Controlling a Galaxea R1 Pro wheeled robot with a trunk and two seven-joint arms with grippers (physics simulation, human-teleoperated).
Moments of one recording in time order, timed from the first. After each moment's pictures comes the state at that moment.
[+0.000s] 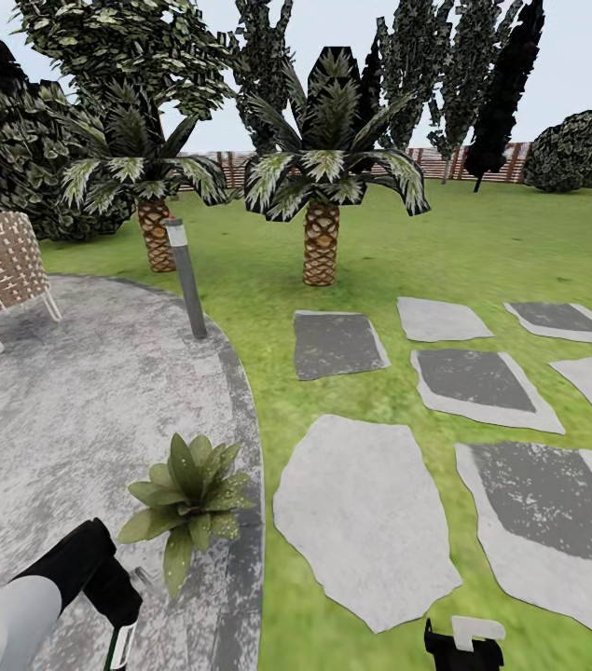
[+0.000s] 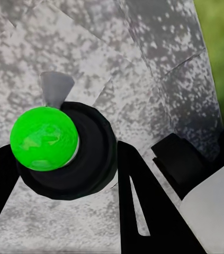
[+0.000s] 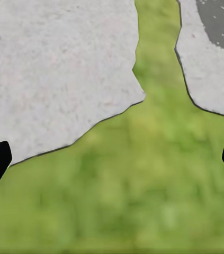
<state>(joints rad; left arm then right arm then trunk) -0.71 0.21 0.10 -0.36 -0.96 0.55 -1.04 -0.45 -0.03 -0.16 -0.03 0.21 -0.50 -0.31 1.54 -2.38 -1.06</state>
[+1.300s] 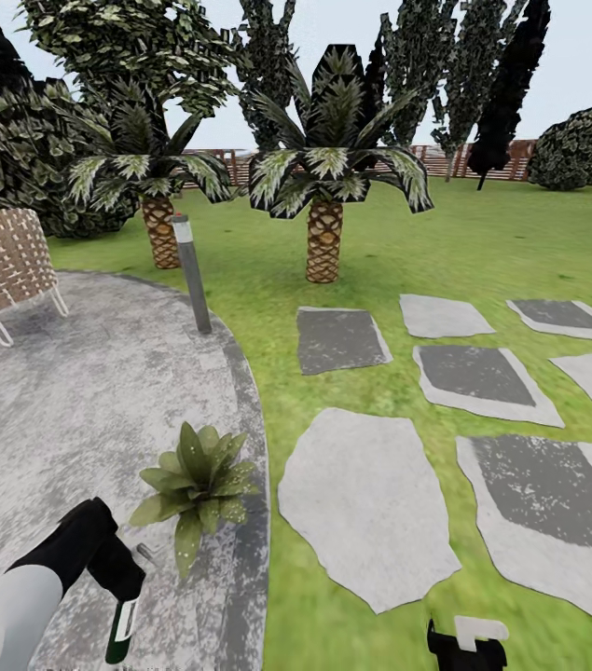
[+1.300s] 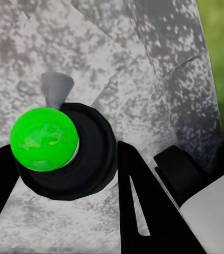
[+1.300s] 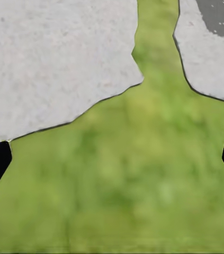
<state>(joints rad) -0.71 0.21 0.10 -0.49 -0.97 0.65 -1.10 -0.45 -0.04 -0.17 -0.03 0.21 -0.50 -0.31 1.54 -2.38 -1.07</state>
